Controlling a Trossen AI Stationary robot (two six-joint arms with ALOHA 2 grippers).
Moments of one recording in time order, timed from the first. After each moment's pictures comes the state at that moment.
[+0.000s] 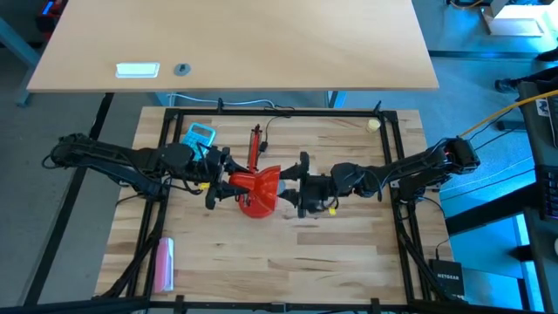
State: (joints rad) left arm -0.15 1.00 0.80 0.12 -0.03 -0.35; right arm 0.20 1.47 0.97 0.55 0.21 -0.91
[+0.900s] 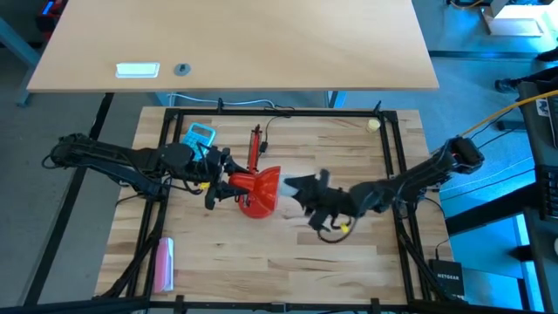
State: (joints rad) left arm -0.15 1.00 0.80 0.11 -0.02 -0.36; right arm 0.42 1.43 0.97 0.58 0.68 -1.43
